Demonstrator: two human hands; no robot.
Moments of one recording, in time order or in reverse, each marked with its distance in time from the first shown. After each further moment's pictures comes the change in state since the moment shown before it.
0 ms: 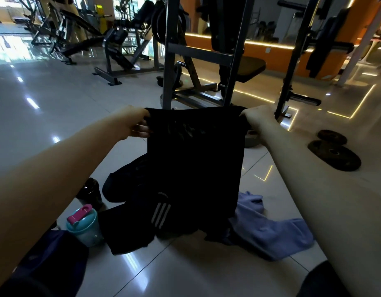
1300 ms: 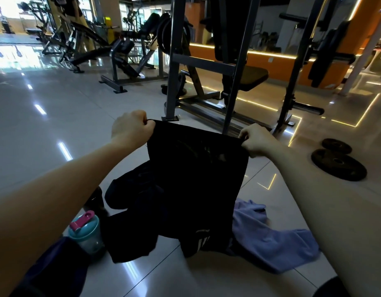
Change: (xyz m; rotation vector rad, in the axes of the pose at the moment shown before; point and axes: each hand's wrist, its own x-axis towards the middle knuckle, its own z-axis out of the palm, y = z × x) left_hand -0.002 -0.020 0.000 0.829 0.513 0.565; right_hand -0.004 0.016 -0.007 -0.716 -0.288 -0.249
